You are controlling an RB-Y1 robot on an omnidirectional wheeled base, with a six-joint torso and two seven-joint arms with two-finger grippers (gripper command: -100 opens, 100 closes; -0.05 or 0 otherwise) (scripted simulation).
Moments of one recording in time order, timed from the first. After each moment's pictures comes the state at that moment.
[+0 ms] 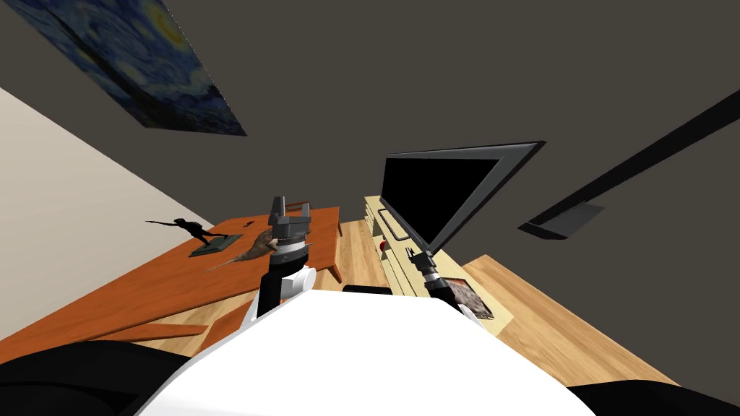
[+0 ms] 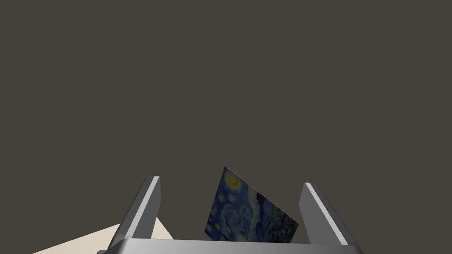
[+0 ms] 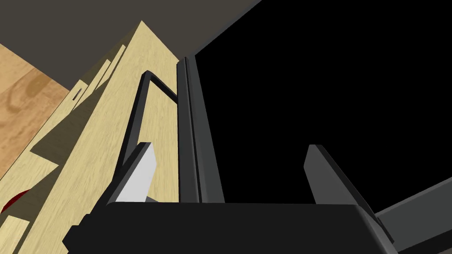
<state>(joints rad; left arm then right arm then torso) 0.51 -0.02 0.01 -2.40 0.04 -0.49 0.08 0.60 -0.37 0.11 -1.90 0.03 -0.41 -1.00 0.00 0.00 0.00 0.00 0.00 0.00</state>
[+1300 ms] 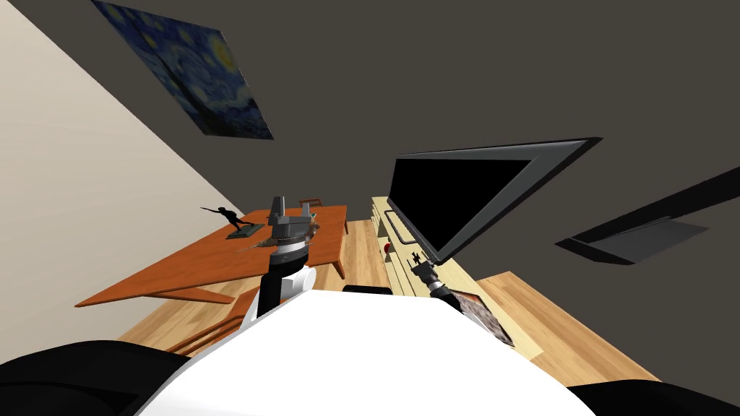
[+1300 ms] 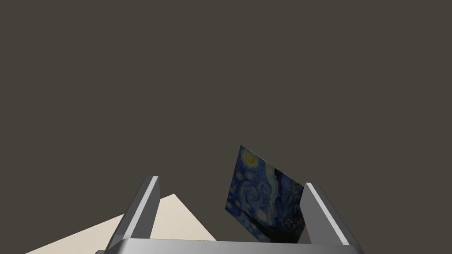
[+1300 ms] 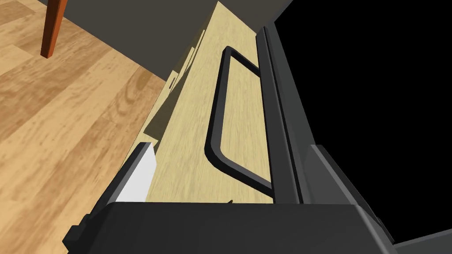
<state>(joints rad) 0.51 -0.02 0.01 -2.40 0.04 -0.49 0.08 0.61 -0.50 0.14 -1.77 0.05 -0.34 -1.36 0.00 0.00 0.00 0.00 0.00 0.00</state>
